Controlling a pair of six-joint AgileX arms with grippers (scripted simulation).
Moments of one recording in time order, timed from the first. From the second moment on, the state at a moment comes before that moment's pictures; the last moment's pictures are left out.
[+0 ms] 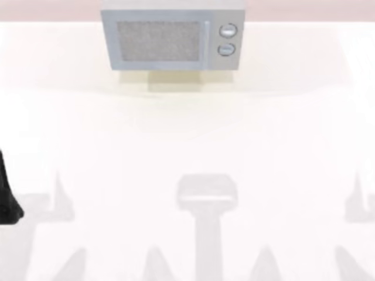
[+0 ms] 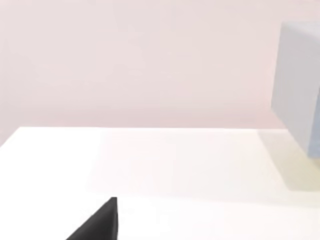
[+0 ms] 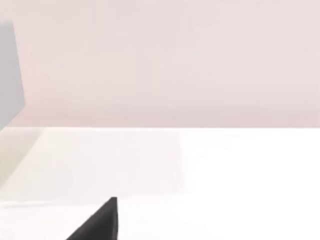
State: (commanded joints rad) left arm 0.00 0.00 0.00 0.00 0.00 0.00; right arm 0.00 0.00 0.00 0.00 0.00 0.00
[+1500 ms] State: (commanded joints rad) left arm -0.70 1.81 1.36 -0.07 -0.62 -0.36; right arm 0.00 0.00 0.00 0.00 0.00 0.00
